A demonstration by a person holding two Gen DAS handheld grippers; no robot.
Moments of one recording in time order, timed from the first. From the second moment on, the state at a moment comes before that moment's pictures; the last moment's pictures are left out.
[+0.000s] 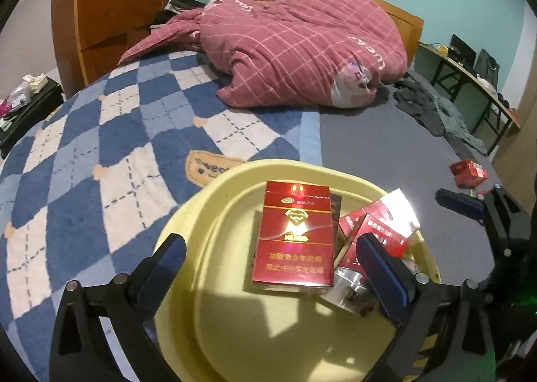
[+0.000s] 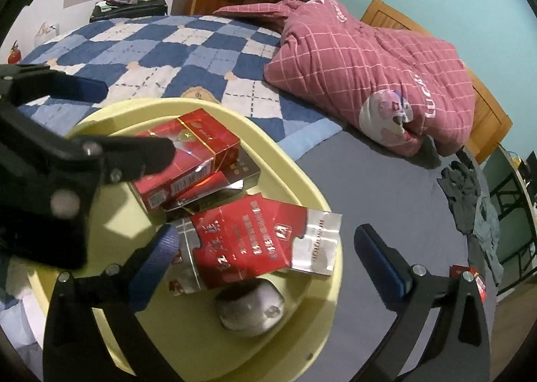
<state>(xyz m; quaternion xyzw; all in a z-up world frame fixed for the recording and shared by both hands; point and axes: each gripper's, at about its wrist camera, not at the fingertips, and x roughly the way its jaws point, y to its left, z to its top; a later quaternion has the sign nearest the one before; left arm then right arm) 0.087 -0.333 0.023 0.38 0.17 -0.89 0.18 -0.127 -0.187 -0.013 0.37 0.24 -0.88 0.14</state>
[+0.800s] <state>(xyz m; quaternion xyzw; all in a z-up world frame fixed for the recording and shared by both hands) 0.061 -0.259 0.096 0.36 0.08 -0.92 0.16 -0.121 -0.022 0.069 0.35 0.05 -0.94 0.00</state>
